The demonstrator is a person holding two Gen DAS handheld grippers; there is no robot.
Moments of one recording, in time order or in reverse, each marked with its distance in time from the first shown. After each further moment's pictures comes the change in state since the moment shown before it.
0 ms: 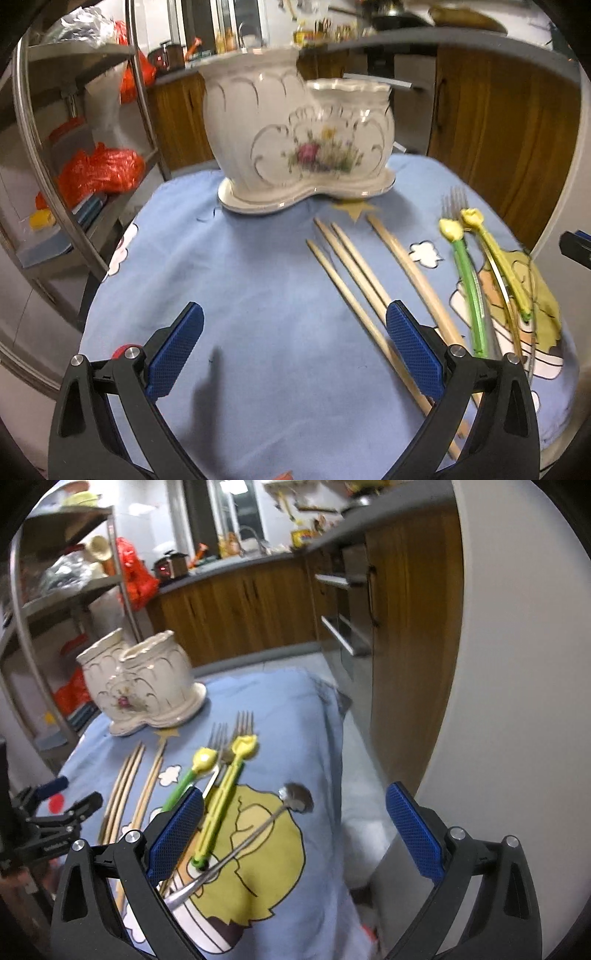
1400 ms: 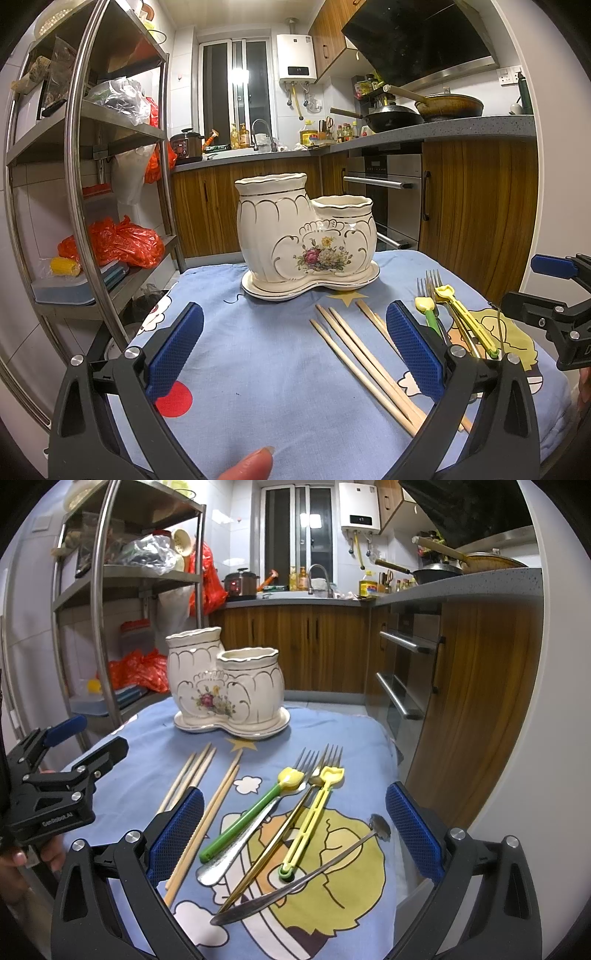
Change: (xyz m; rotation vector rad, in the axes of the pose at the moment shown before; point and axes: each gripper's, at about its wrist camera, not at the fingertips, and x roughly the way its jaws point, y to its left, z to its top) left arm -0.068 0.007 -0.025 -0.032 -0.449 0.002; right arm -0.029 0.073 -0.021 -0.284 -0.217 0.086
